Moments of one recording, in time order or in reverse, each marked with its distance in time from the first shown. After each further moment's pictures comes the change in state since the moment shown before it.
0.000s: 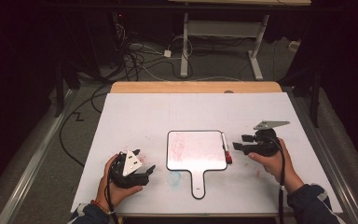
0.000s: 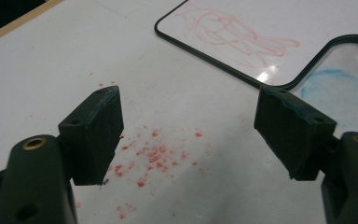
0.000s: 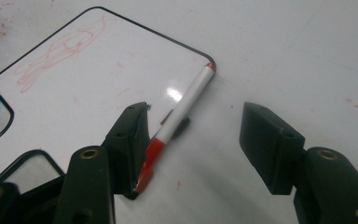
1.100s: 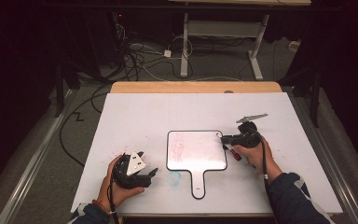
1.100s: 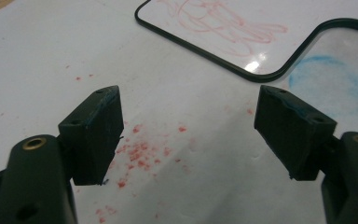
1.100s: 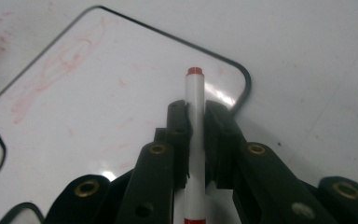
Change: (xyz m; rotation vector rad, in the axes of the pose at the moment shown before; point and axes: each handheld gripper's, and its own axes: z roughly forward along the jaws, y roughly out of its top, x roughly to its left) left arm -0.004 0.002 0.006 0.042 -0.055 0.002; right arm -0.003 0.018 0.054 0.067 0.103 0.086
